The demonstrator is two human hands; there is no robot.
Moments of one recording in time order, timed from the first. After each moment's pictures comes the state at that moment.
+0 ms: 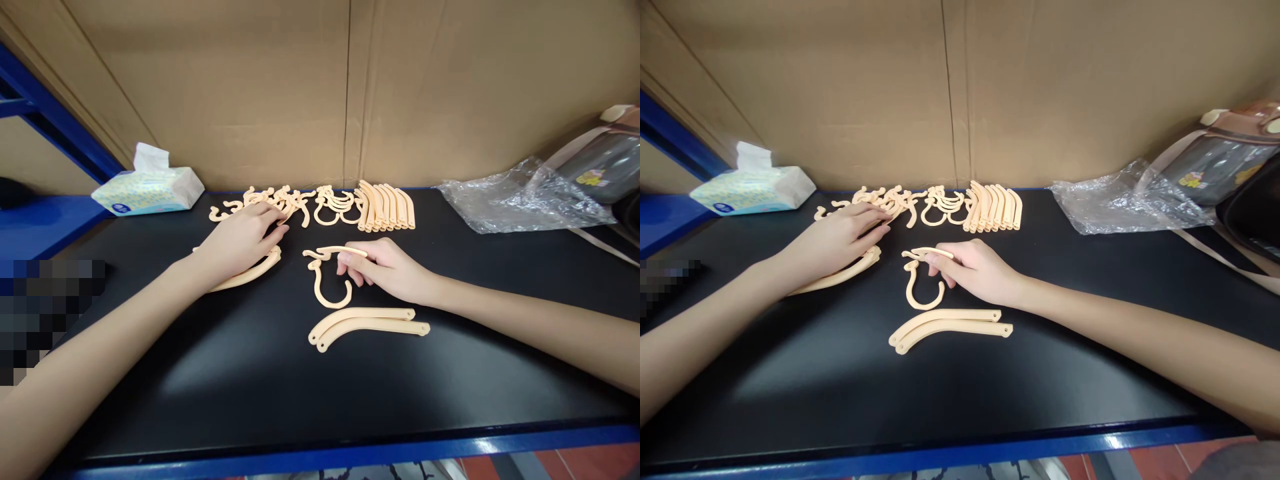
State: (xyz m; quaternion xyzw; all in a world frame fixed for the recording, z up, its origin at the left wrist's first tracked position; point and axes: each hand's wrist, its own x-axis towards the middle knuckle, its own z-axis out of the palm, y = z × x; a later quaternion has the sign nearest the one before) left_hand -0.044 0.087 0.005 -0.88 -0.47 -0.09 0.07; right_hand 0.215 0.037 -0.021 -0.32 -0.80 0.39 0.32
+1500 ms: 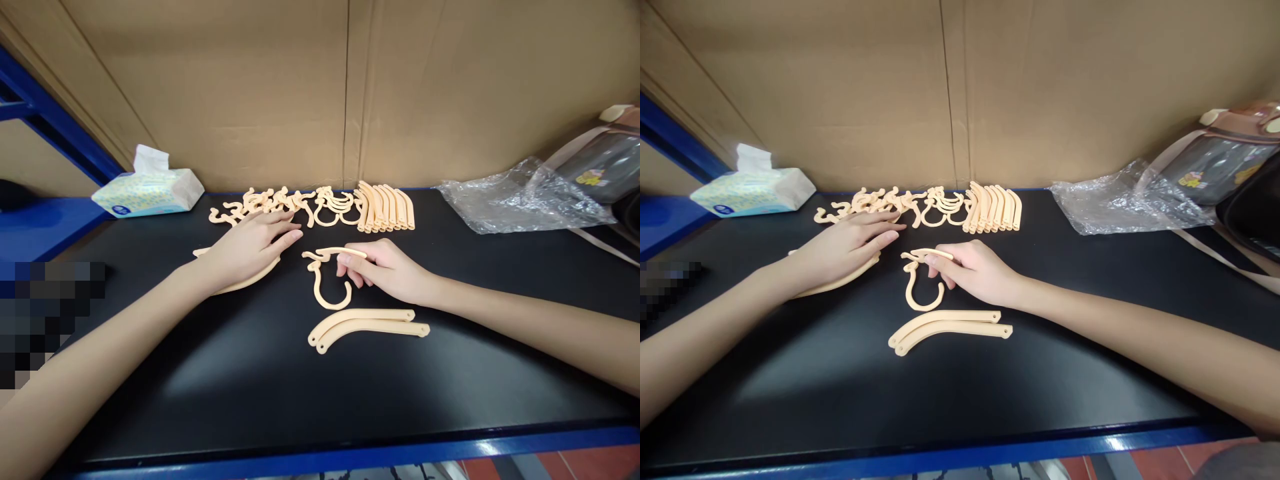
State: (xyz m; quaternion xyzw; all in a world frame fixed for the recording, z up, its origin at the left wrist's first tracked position) left_hand -0.037 0.080 0.004 -0.89 -0.46 -0.07 0.01; right_hand 0.214 0.037 -0.020 -0.34 -0.80 0.40 0.31
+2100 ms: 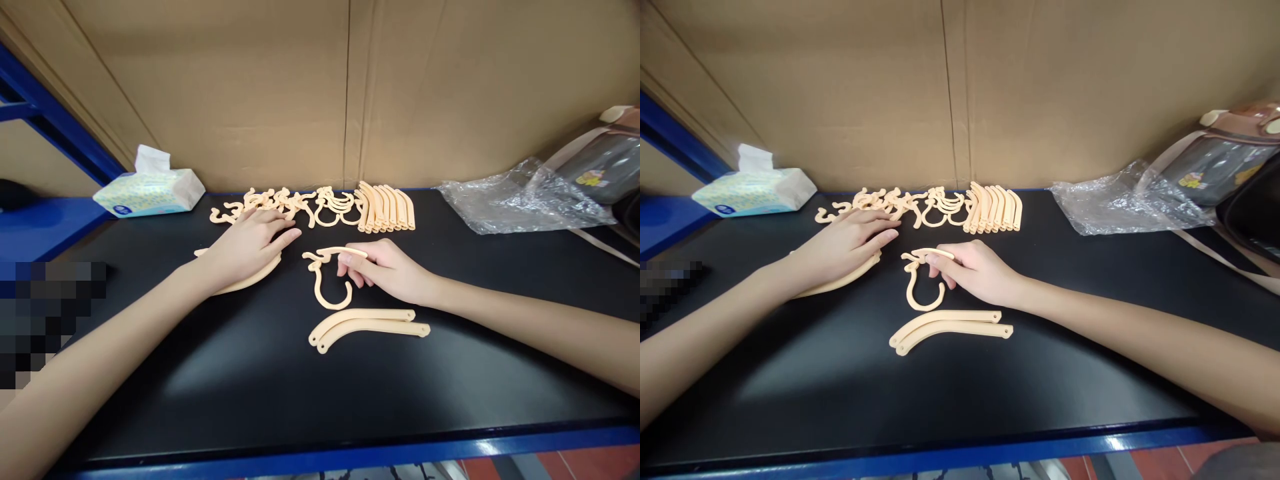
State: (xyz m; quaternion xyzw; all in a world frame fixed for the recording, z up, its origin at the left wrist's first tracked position) left_hand -0.039 0.084 0.003 -0.88 -0.46 -0.07 0.06; right_hand 0.214 0.037 -0.021 -0.33 -0.79 0.40 0.32
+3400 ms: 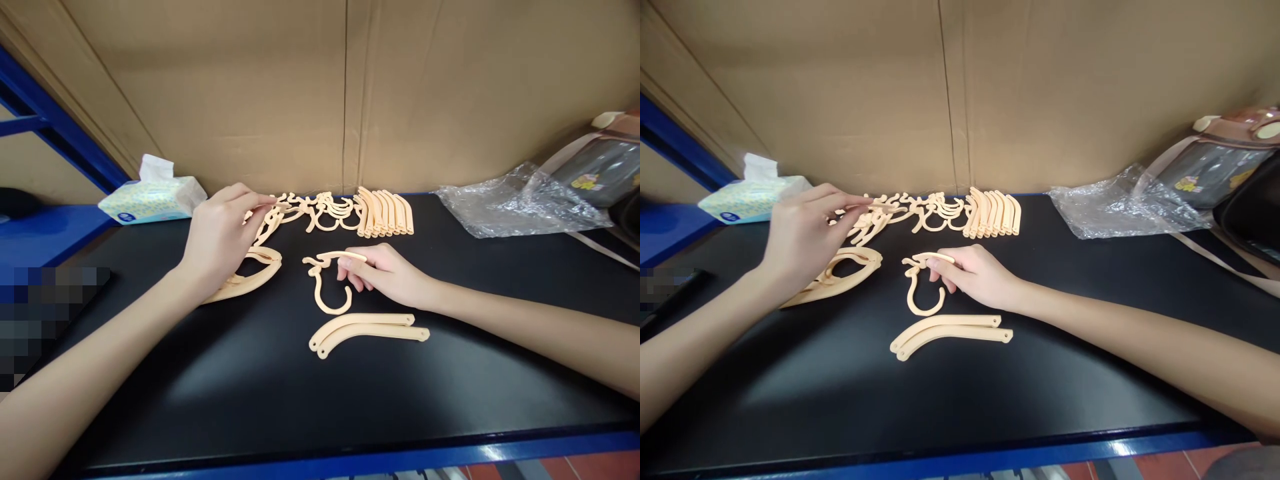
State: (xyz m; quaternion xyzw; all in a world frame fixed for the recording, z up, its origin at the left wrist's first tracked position) left_hand -0.048 0.079 0.020 -0.82 -0.43 -0.32 0.21; right_hand 0.213 0.038 -0.023 -0.33 -0.79 0.41 0.32
